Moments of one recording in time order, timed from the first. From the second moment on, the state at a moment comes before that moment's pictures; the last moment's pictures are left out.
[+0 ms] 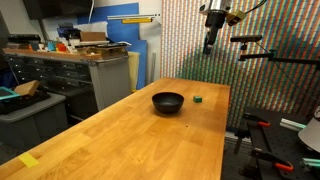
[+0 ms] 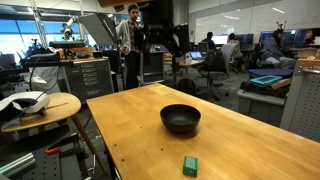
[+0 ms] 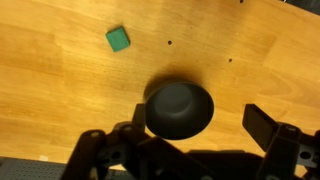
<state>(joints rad) -0.04 -0.33 -0.29 -2.49 0.07 2.26 -0.63</state>
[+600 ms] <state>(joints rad) -0.08 -0.19 -0.30 -2.59 0.05 2.48 -0.83</state>
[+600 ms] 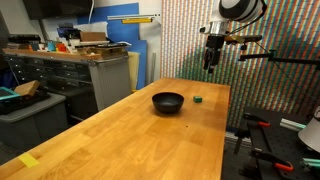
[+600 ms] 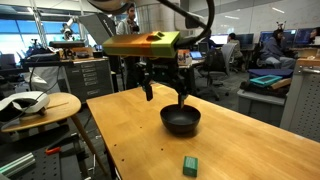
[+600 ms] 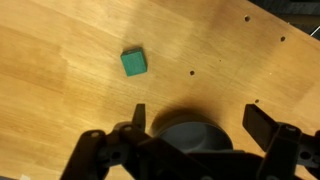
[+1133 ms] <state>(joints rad) -0.08 -0.02 -0.29 -2.60 0.12 2.65 -0.93</state>
